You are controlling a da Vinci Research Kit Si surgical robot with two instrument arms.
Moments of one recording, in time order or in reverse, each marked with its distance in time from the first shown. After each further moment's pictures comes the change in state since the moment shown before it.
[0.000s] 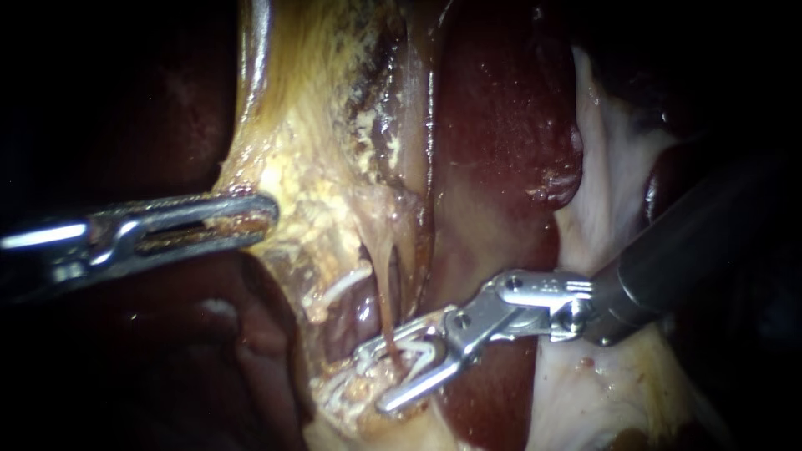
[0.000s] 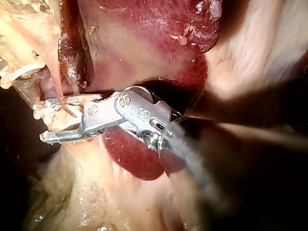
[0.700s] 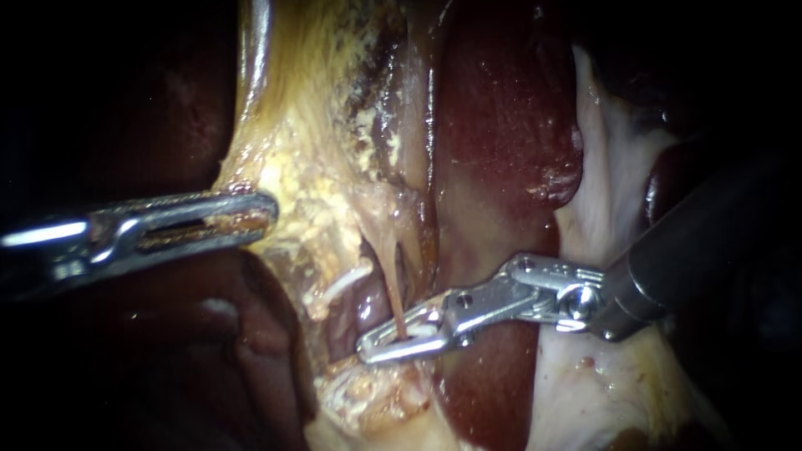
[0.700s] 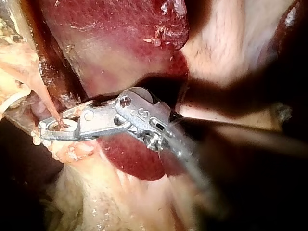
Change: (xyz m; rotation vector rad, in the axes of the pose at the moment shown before) right arm 0.000 0.000 -0.003 -0.055 0.023 0.130; left arm 0.000 0.000 0.000 0.001 0.000 0.000
